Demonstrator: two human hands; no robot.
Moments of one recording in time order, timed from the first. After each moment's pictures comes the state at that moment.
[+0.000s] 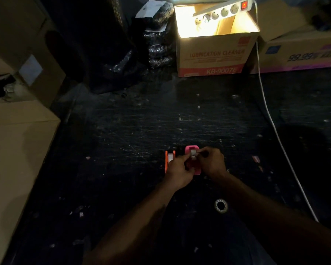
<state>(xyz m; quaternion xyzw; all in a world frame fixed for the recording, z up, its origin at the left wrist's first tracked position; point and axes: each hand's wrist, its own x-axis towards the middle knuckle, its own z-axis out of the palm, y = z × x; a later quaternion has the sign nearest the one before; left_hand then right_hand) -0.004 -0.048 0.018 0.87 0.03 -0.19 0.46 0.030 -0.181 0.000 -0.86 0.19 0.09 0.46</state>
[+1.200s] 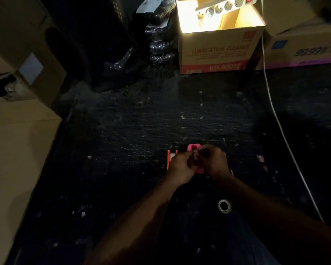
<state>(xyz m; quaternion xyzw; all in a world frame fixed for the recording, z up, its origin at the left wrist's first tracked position) 0.009 -0.048 0.014 0.88 0.02 -0.18 0.44 0.028 -0.184 -0.009 -0.86 0.14 0.10 0.47</state>
